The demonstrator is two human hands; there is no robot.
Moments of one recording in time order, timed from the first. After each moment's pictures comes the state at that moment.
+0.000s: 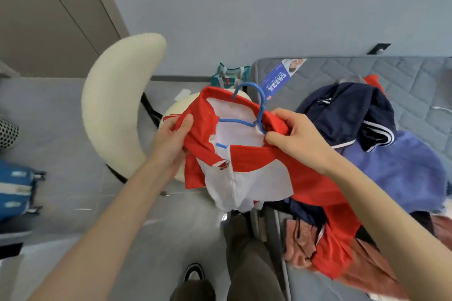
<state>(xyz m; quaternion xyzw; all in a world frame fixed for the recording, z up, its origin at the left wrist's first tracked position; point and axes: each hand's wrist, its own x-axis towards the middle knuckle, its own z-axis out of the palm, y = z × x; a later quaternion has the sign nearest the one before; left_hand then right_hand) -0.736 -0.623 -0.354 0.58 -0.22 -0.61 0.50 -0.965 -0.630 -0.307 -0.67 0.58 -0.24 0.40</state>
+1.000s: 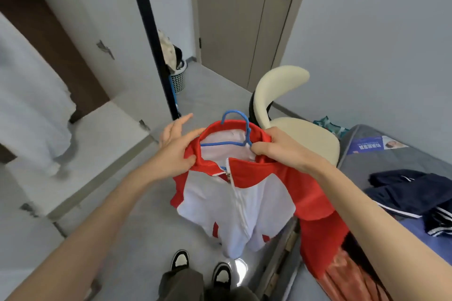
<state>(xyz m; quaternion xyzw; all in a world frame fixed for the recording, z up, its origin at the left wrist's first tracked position) -0.635 -0.192 -0.224 0.82 -0.51 -0.14 0.23 -0.825 -0.358 -0.163 -0.79 0.28 0.00 0.55</state>
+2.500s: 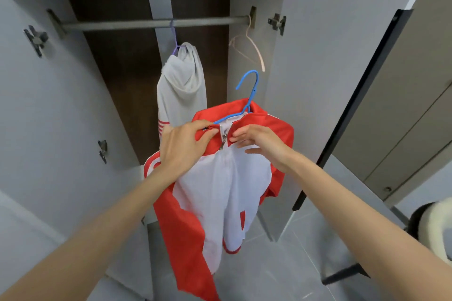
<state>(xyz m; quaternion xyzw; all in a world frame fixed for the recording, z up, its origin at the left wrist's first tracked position) -0.363 0.032 -0.120 0.91 -0.22 0.23 0.25 -0.410 -0.159 -0.104 -0.76 0.07 0.04 0.64</state>
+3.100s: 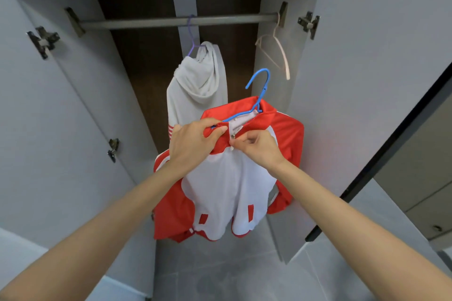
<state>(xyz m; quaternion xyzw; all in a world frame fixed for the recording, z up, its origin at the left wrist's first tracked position) -0.293 -0.031 -0.115 0.93 -0.14 0.19 0.28 -0.299 -0.201 -0.142 -0.84 0.02 -0.03 0.54</state>
